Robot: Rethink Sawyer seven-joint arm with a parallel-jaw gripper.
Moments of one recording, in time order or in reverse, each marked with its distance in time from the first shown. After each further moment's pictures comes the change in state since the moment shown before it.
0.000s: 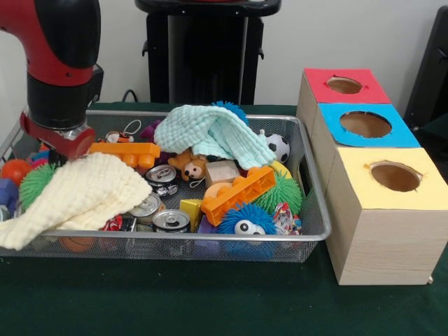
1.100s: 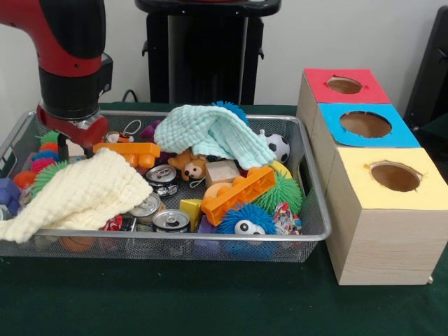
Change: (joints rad) arm -0.056 -0.051 0.062 0.113 0.006 0.000 0.000
